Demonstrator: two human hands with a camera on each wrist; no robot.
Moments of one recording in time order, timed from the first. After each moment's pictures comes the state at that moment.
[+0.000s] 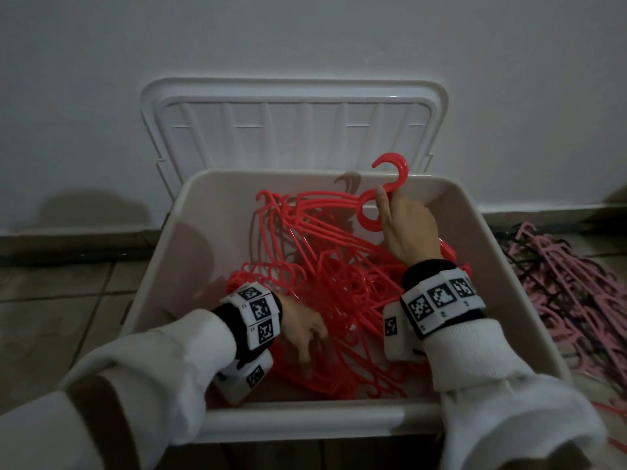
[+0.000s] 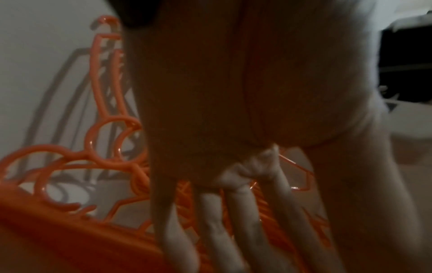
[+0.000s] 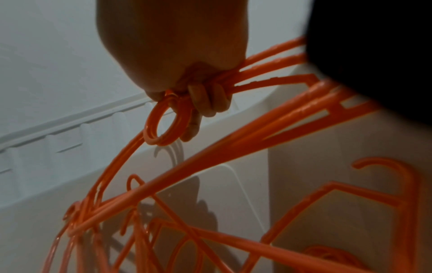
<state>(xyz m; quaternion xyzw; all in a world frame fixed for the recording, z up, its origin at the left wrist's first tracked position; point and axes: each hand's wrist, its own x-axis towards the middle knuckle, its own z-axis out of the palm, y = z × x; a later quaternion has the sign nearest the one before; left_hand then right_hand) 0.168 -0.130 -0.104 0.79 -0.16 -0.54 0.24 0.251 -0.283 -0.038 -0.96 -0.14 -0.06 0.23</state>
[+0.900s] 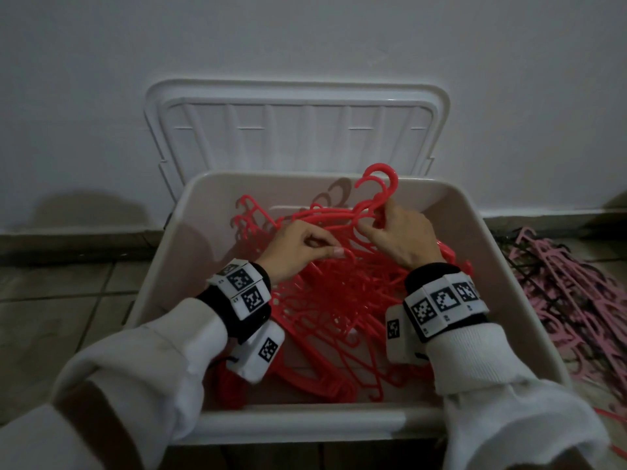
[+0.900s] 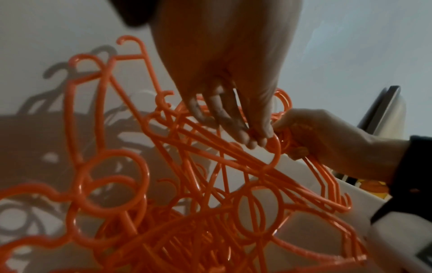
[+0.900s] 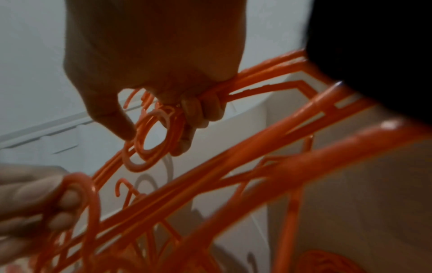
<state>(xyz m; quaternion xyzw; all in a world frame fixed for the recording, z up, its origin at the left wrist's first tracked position) 0.203 -0.107 -0.082 0.84 -0.06 -0.01 0.54 0.248 -0.282 -0.036 -0.97 -0.18 -0.01 0.17</state>
